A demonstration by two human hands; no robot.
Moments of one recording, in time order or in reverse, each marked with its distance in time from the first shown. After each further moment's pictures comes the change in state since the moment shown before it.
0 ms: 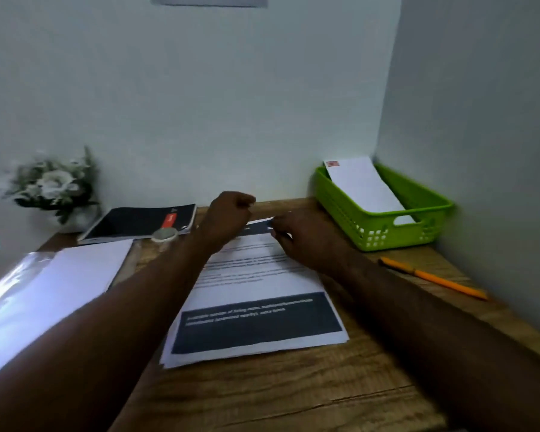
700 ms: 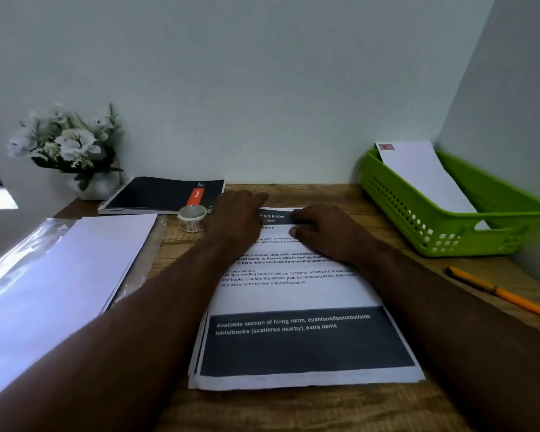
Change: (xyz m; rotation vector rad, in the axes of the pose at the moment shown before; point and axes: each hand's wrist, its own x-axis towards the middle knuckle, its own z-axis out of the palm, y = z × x) left_hand 0.010 -0.083 -0.010 0.739 0.103 0.294; right_hand 0.039 0.021 0.062 0.159 -0.157 0.103
